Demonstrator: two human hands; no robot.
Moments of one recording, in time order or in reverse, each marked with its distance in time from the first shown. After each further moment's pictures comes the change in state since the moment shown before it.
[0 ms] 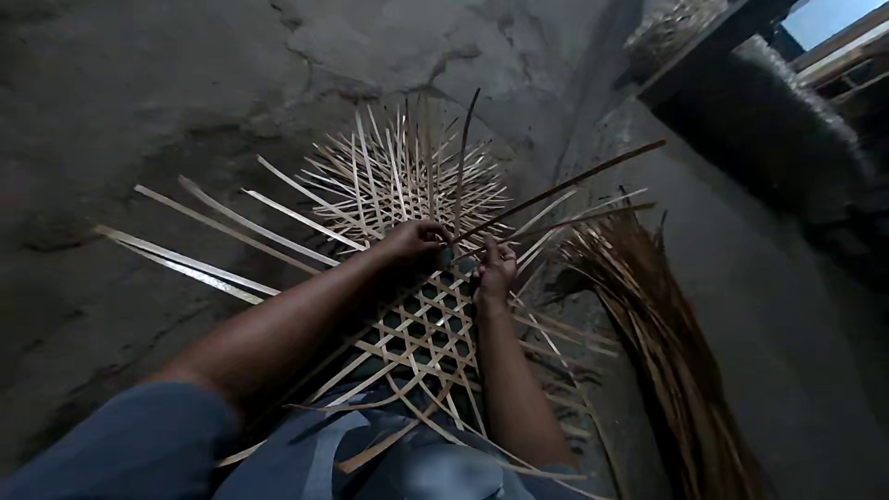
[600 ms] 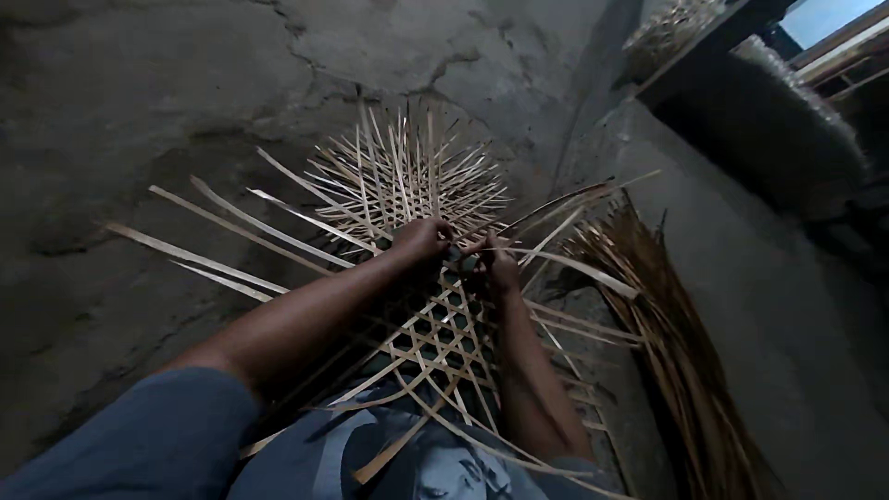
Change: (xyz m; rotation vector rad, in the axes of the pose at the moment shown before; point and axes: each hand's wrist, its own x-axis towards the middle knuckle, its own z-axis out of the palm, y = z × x) left_hand 0.002 0.030 0.010 0.282 0.057 -0.213; right_hand 0.003 -0.029 -0.009 -0.345 -0.423 0.014
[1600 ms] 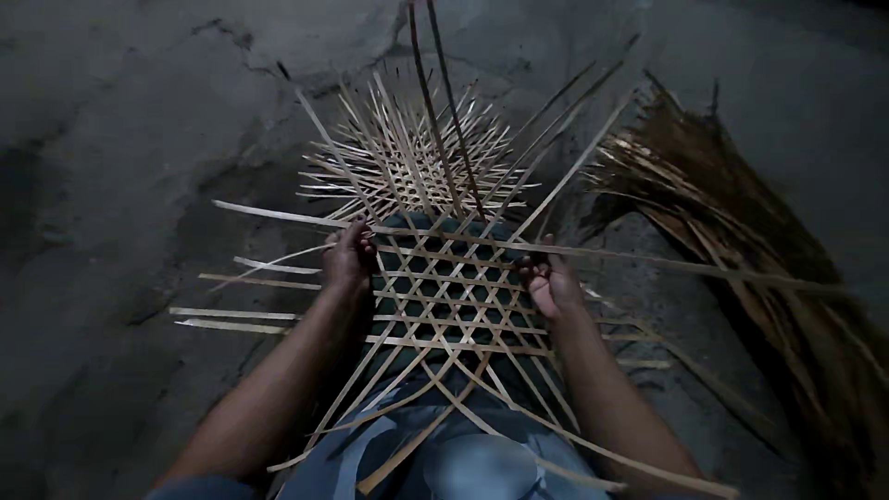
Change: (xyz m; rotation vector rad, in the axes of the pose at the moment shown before) left_hand -0.057 -0.068 -0.002 -1.245 0.657 -0.329; right_hand -0.078 0.052 -0.051 0.691 0.427 0.238
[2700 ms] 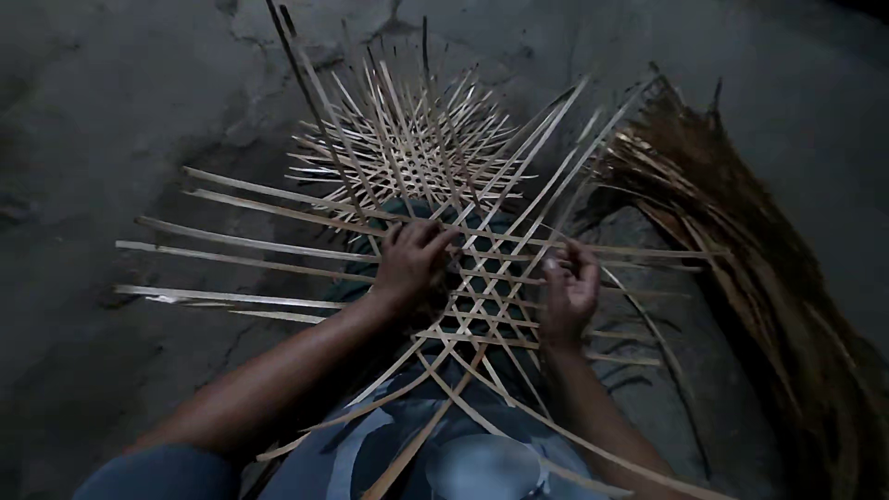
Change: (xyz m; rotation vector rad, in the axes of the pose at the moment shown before) left_hand -0.057 -0.031 0.030 1.422 -0.665 1.012; right_hand -0.058 0.010 -0.005 -0.652 0.083 -0.712
